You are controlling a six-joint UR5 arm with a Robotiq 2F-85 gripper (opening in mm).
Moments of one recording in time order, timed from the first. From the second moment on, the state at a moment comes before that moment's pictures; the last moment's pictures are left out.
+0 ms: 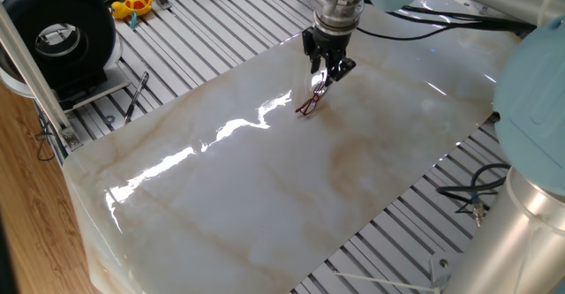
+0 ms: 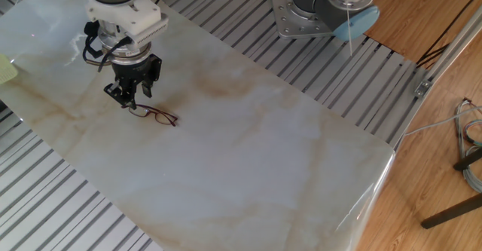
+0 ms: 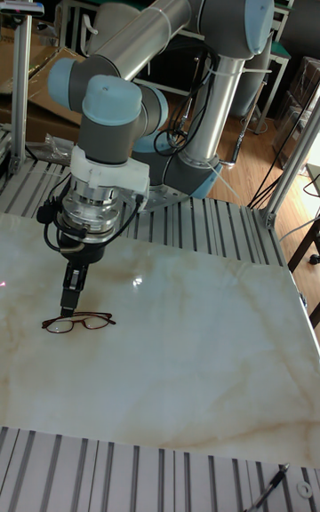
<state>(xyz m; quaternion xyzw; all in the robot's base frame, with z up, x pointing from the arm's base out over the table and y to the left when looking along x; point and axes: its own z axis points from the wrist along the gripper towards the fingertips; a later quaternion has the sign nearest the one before) 0.566 -0.124 0.049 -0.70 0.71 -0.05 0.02</state>
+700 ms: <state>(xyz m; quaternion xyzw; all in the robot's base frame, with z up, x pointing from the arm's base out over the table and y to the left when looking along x) 0.562 -0.131 0.051 -0.71 0.71 -0.04 0.02</state>
